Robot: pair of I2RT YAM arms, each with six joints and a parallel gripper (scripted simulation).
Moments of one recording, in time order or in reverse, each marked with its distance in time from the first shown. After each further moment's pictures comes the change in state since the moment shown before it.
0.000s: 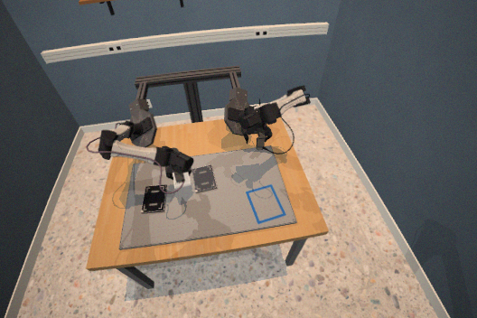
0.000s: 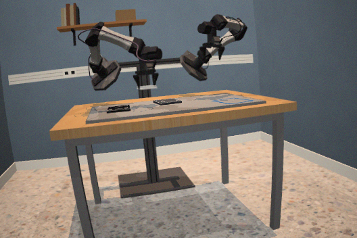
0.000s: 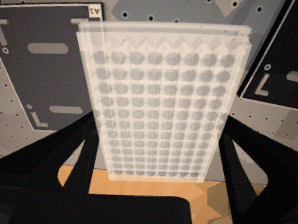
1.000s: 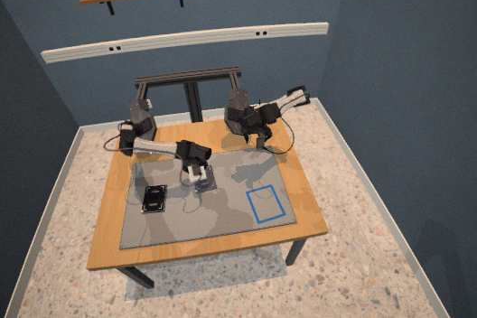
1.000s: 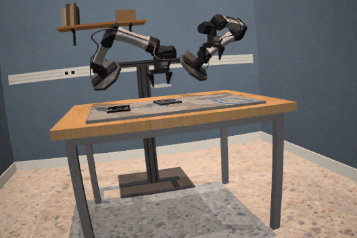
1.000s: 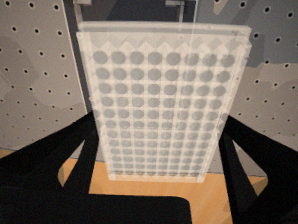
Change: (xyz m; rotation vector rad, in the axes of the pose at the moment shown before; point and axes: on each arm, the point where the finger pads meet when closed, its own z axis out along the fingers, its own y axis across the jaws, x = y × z) left arm 0.000 0.000 0.000 0.000 0.000 0.000; right arm 0.015 0.086 0.000 -0.001 -0.005 0.010
